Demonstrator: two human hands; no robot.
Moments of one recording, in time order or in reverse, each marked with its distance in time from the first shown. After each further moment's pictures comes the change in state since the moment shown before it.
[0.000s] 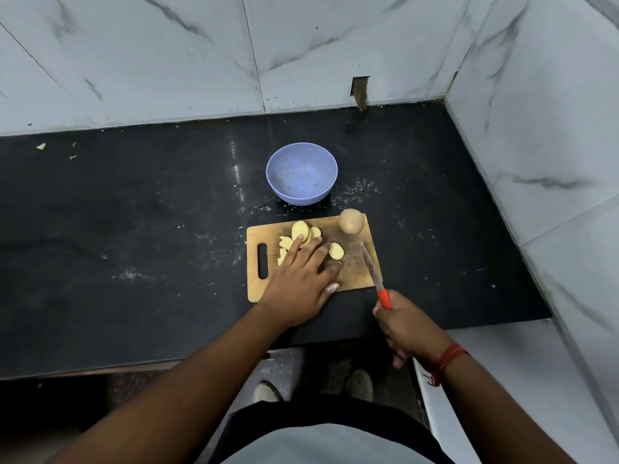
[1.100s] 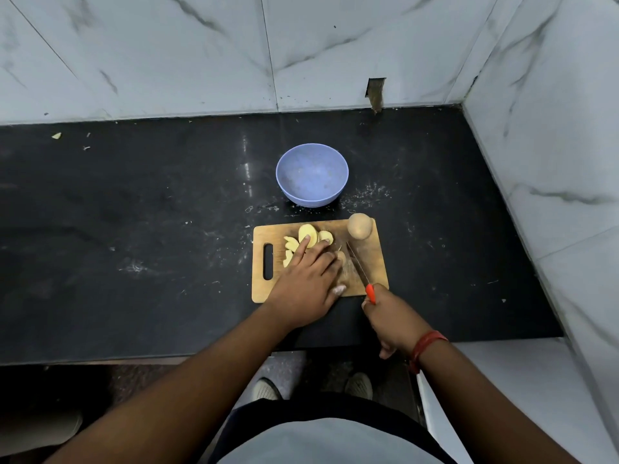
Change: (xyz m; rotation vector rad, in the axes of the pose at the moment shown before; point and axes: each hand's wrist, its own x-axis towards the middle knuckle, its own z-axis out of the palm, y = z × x) left_hand 0.007 0.001 0.003 -0.030 -0.031 -0.060; right_hand 0.022 -0.032 0.009 -0.288 -0.003 0.032
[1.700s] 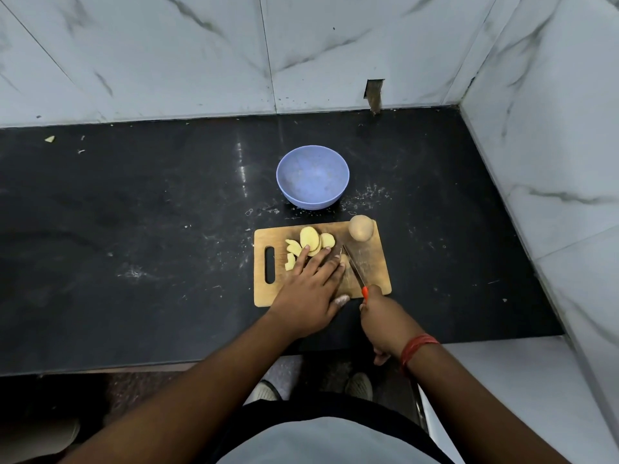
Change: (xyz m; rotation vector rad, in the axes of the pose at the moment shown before) left_hand -0.008 0.002 0.009 -0.026 -0.042 0.014; right_hand 0.005 -0.012 0.017 -0.240 0.093 0.034
